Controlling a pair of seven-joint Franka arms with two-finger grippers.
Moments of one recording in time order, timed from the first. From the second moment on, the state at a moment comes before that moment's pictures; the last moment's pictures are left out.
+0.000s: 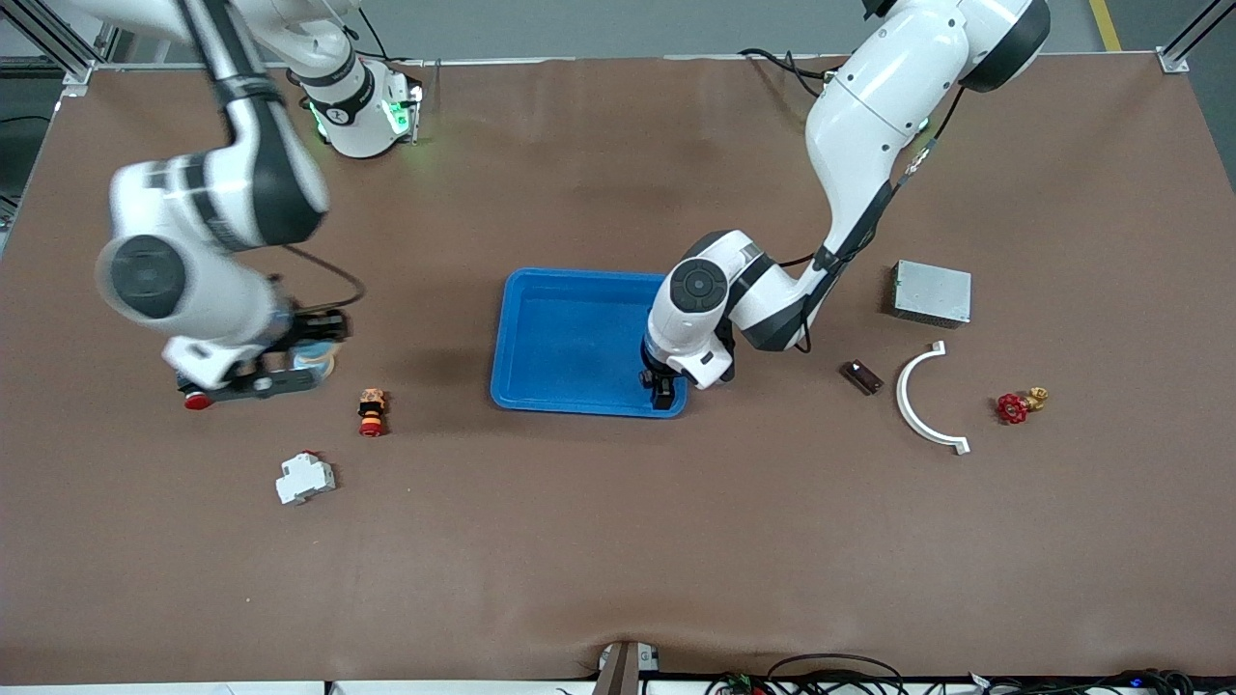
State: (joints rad) left arm -0.42 0.81 -0.33 -1.62 0.23 2.47 -2.39; right arm 0.07 0.24 0.05 -1.76 -0.09 1.80 -0.06
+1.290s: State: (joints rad) left arm -0.30 0.46 -0.33 -1.59 0.27 1.99 -2.01; right arm -0.20 0.75 0.06 -1.50 -0.21 2.11 -0.51
